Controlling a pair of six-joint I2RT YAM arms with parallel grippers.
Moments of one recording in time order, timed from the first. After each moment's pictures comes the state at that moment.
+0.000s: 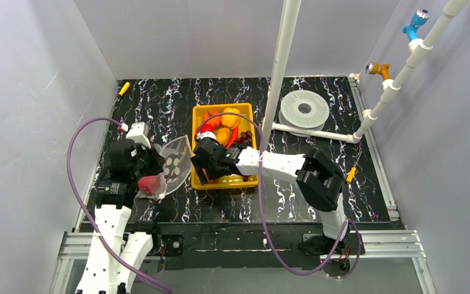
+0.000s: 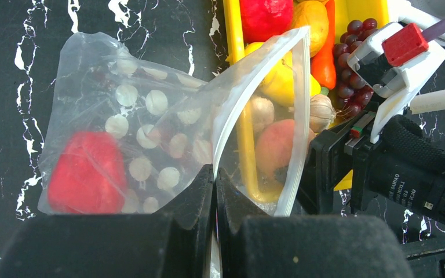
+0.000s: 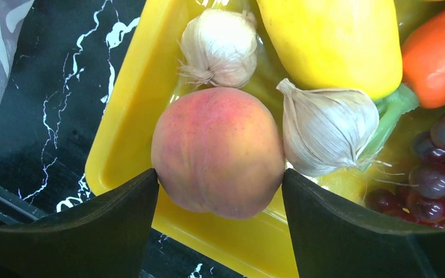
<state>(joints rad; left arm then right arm) -0.04 0.68 0.81 -0.73 0.17 -0.22 1.12 1.97 1.52 -0.53 0.19 0.52</state>
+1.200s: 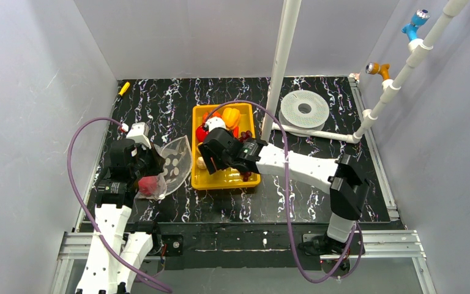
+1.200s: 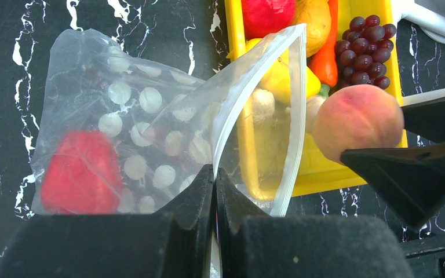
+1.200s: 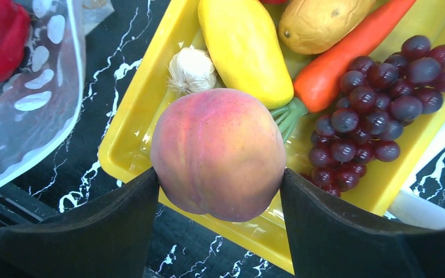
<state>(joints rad) -0.04 0.68 0.81 -0.74 0.17 -0.22 1.12 1.77 1.47 -0.54 0.33 0.43</state>
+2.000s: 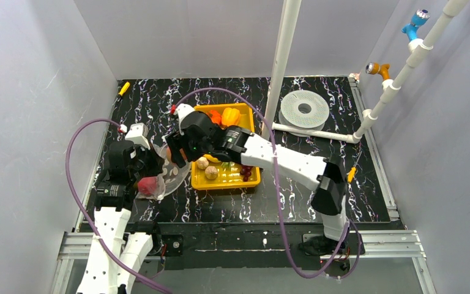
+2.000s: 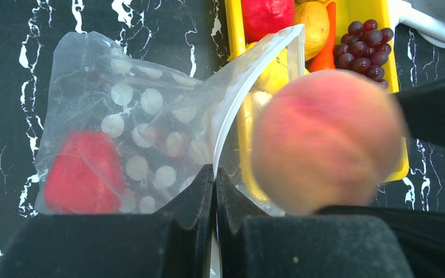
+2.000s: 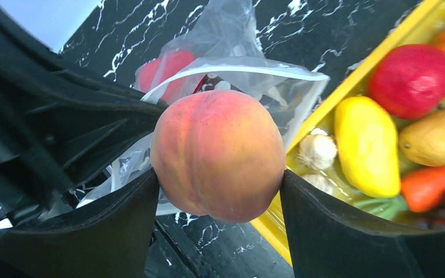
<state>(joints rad) -0.04 0.67 0.81 -0.74 0.17 -0.22 1.17 1.89 1.89 -0.59 0.11 0.37</state>
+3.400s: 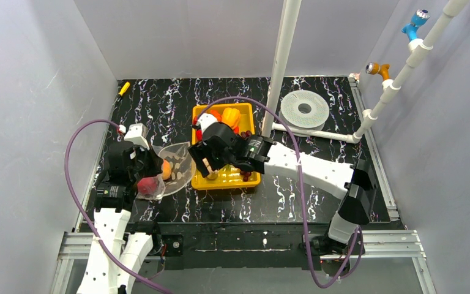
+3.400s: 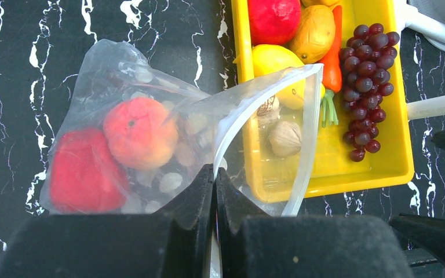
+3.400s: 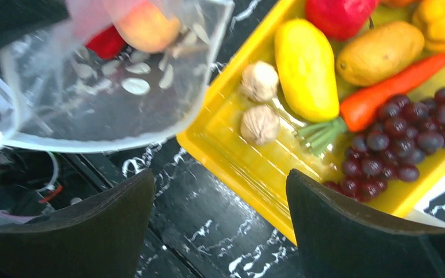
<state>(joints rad) -0.04 0.65 0.81 -0.75 0.14 -0.22 1.17 1.71 1.62 -0.61 0.19 0.34</state>
